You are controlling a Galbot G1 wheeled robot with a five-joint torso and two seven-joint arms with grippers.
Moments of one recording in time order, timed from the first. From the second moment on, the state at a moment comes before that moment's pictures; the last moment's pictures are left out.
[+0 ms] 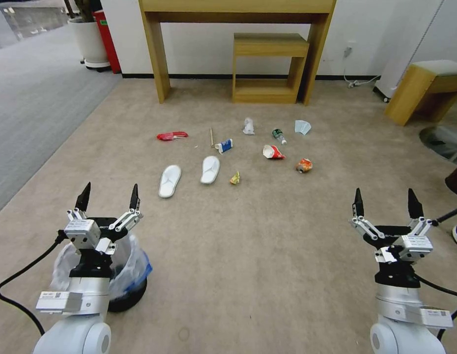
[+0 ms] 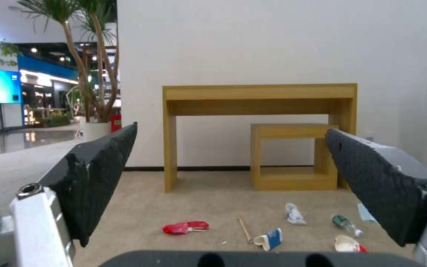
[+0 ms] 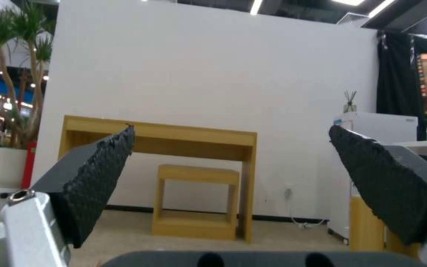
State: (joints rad) left arm 1.60 -1.47 -0.72 -2.31 -0.19 -0.18 0.09; right arm -1.59 1.48 0.78 2.17 0.16 0.48 -0.07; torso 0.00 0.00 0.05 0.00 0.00
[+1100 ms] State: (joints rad) left arm 1.59 -1.47 -0.74 -2.30 -0.19 -0.15 0.09; right arm -1.58 1.47 0.78 2.16 0.16 0.50 -0.07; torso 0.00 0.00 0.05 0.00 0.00
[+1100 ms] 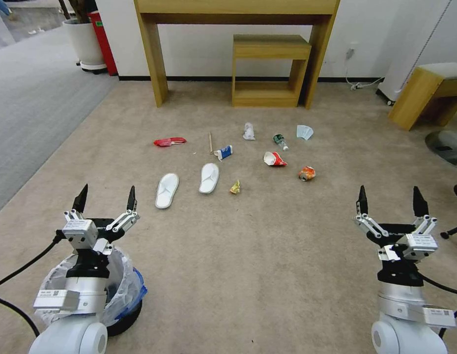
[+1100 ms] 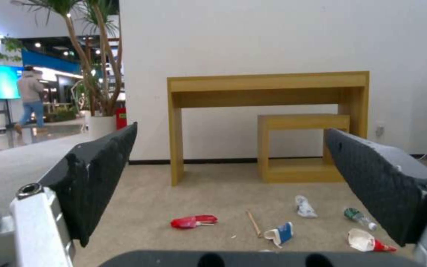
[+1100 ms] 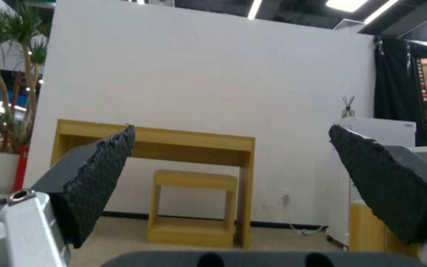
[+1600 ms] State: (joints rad) left arm 1.59 -1.47 -0.74 -2.30 -0.18 -0.15 0.09; right arm -1.57 1.47 0.78 2.16 0.17 0.50 -0.07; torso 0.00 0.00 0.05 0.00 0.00
